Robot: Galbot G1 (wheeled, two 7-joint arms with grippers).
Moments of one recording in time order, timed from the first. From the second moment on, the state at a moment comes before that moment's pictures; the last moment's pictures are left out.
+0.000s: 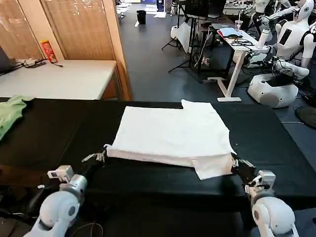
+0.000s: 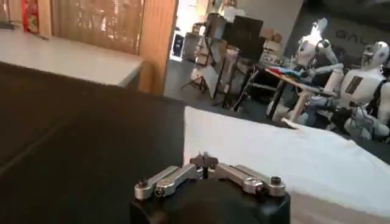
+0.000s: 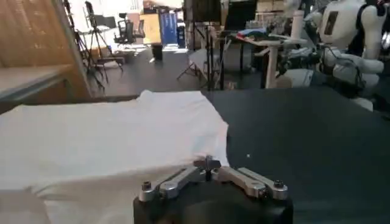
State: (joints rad) left arm 1.29 -1.09 -0.51 -1.93 -0.69 0.38 -0.11; right arm -1.25 1.26 0.63 1.90 0.37 -0.49 0.02
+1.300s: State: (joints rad) left arm 1.21 -1.04 -0.45 -1.83 -0.71 0.40 -0.06; right arm -1.39 1.22 0.68 2.00 0.37 -0.55 -0.02
